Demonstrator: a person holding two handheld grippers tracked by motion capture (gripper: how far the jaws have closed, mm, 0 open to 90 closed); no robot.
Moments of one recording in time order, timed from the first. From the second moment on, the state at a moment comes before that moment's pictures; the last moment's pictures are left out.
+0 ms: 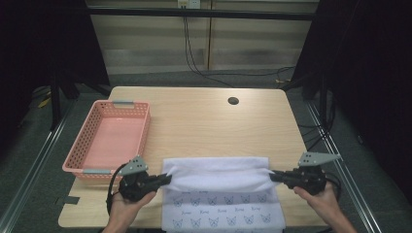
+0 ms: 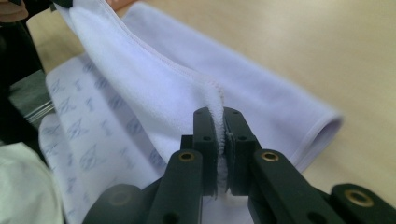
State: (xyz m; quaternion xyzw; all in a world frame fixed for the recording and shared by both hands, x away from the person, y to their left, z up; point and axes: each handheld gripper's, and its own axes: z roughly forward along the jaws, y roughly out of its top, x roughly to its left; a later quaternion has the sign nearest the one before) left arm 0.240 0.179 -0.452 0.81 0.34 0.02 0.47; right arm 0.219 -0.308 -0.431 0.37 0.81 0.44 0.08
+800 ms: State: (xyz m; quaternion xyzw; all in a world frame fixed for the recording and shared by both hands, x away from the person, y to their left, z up) left arm 0.254 0.162 -0.495 0.86 0.34 0.01 0.38; right arm 0.212 -0.288 -0.490 0.42 0.84 0.34 0.05
